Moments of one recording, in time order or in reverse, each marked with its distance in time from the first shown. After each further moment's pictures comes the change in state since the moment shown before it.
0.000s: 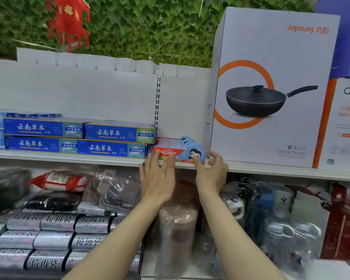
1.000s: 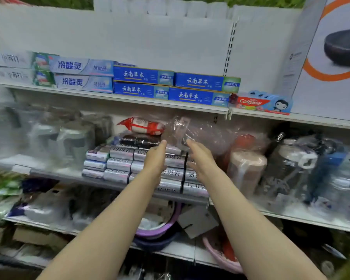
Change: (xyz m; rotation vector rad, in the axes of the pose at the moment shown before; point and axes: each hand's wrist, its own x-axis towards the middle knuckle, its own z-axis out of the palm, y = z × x) left_hand -0.083 -0.187 -0.167 -0.672 -0.015 -0.712; right_hand -0.241 -0.036 0.109 0.237 -0.765 0.504
